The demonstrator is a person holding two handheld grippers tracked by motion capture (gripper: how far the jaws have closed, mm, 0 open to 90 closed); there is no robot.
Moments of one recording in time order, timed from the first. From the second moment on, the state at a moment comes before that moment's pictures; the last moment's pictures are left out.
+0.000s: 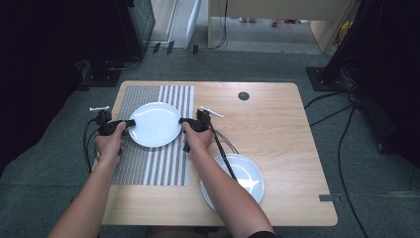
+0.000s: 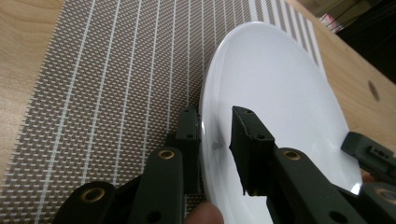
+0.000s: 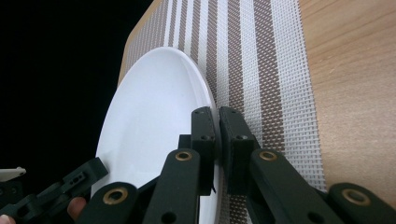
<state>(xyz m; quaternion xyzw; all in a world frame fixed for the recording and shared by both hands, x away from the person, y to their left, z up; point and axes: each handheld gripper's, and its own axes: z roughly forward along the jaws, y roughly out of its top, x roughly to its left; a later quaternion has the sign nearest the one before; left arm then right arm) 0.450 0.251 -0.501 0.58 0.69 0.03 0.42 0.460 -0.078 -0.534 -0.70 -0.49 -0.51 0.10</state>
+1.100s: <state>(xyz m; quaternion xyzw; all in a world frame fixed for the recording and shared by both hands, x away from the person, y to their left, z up) 0.389 0.226 -0.466 0.67 0.58 0.14 0.45 0.438 -0.132 -0.471 -0.57 -0.64 -0.51 0.02</state>
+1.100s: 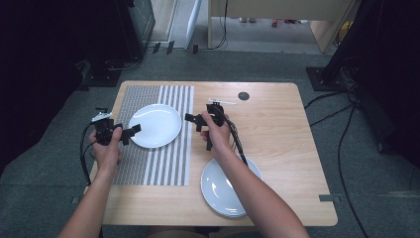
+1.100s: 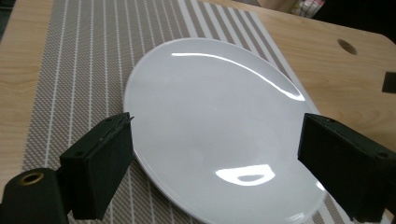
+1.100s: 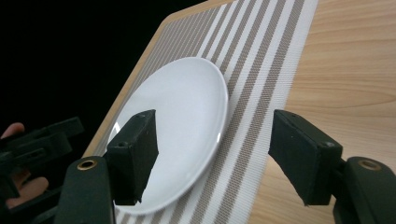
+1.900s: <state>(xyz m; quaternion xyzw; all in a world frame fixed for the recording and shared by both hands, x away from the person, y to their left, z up) 0.272 0.254 -0.480 0.66 0.56 0.17 0.47 0.372 -0.219 -0.434 -0.52 -0.67 -0.53 -0.01</state>
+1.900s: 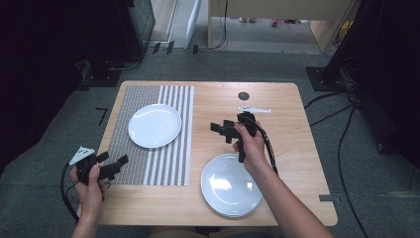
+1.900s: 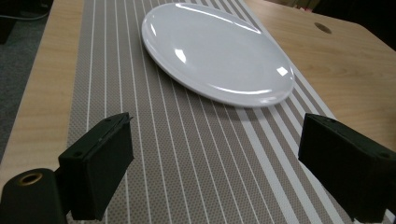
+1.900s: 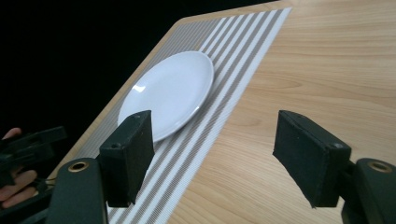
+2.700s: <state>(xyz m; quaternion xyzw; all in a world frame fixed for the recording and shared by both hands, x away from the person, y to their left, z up) 0.232 0.256 -0.517 0.70 0.57 0.19 0.39 0.290 -0.341 -0.454 -0.55 -0.64 -0.53 -0.08</state>
